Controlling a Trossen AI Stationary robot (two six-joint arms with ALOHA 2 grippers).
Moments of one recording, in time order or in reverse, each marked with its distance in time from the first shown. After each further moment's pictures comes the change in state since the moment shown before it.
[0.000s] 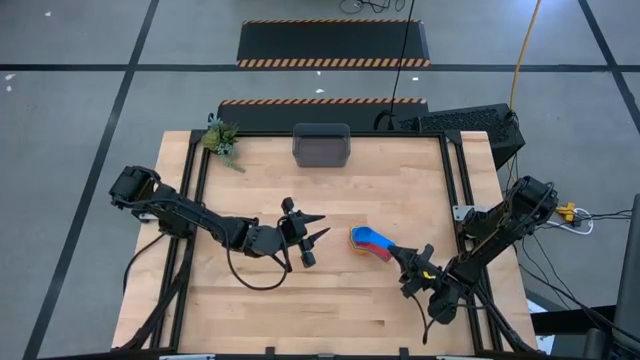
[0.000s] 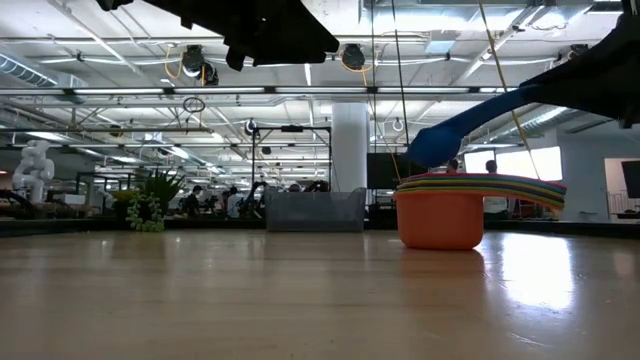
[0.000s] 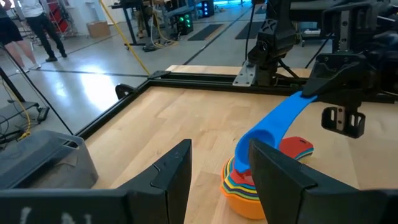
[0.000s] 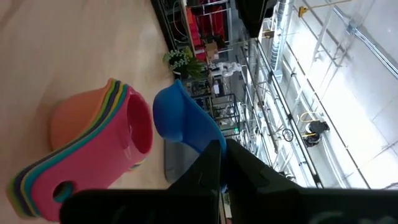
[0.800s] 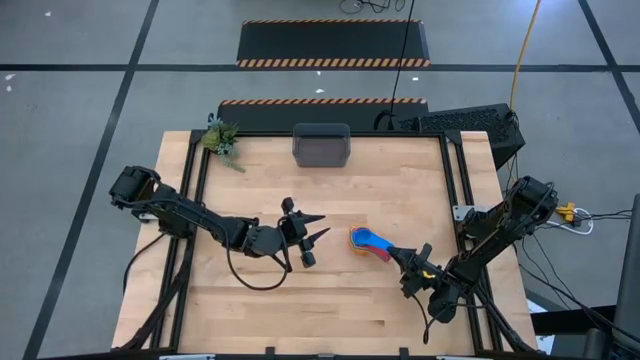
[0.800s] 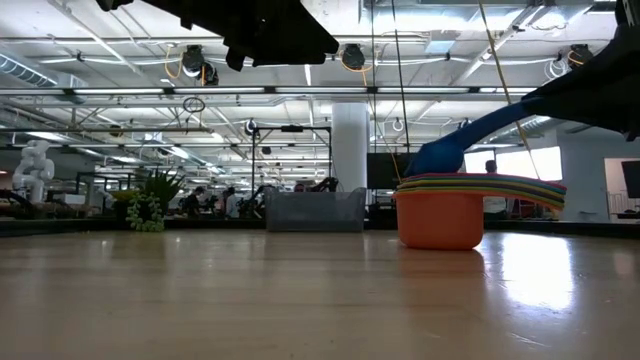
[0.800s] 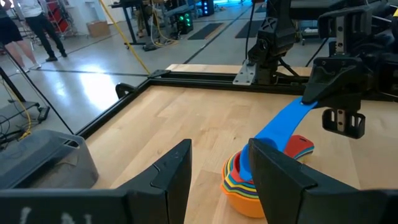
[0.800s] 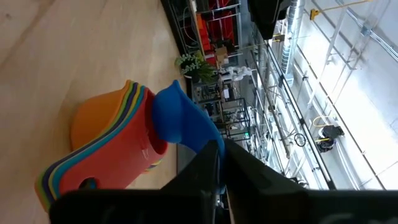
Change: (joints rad) left arm 0.000 0.000 0.000 -0.006 0.000 0.001; right arm 0.000 0.000 -0.017 -0.009 -0.051 0.044
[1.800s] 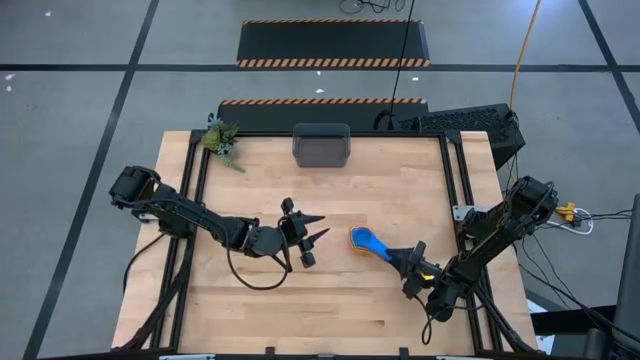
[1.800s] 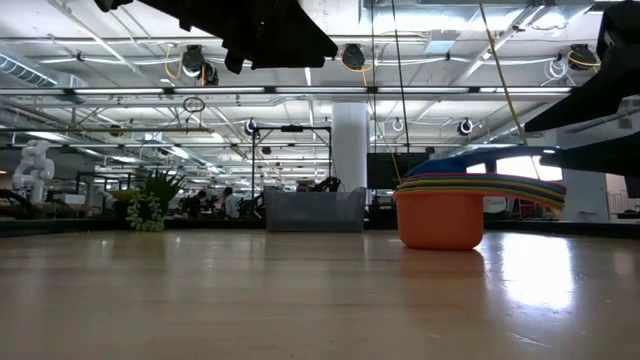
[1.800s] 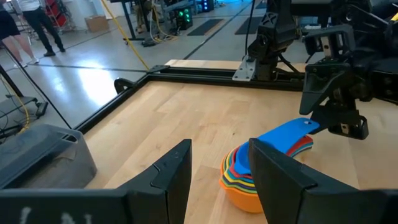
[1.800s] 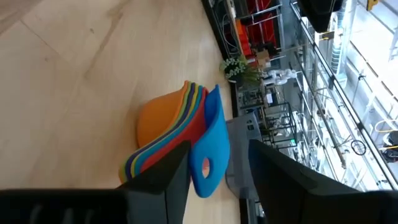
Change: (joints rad) left arm 0.000 0.000 0.000 -0.021 0.005 -0.023; right arm 0.000 0.000 0.001 -0.178 -0.186 0.266
